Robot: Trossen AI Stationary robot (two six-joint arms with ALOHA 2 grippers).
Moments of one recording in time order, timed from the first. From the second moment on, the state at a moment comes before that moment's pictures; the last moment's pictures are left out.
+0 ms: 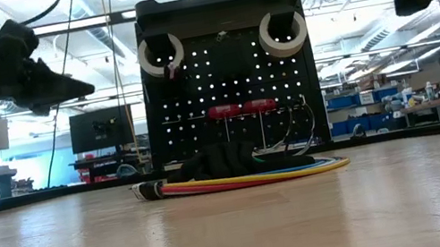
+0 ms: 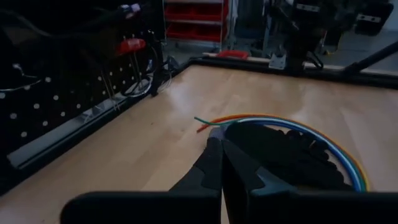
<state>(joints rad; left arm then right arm) 0.00 0.35 0.11 0.08 -0.37 -0.08 0.41 0.24 0.06 0.21 0.29 -0.13</state>
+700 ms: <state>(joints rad) -0.01 0.14 0.01 0.14 -0.35 -0.01 0.47 0.14 0.06 0.11 0.32 -0.13</state>
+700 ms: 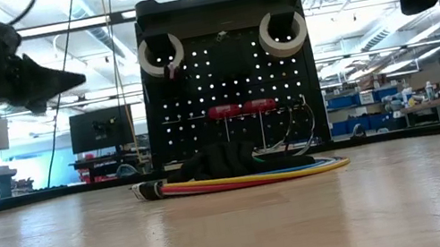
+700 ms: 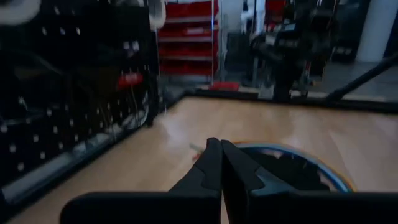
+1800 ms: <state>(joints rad) -0.02 0.03 0.01 0.00 0.00 -0.06 0.16 0.16 0.01 0.29 0.26 -0.01</state>
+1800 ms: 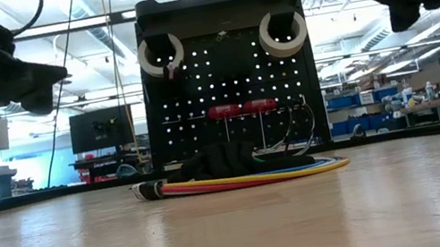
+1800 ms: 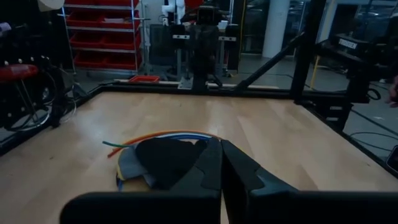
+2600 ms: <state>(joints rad) -0.02 0.03 0.01 0.03 -0.01 -0.06 -0.08 0.17 0.01 0.34 0.24 0.10</state>
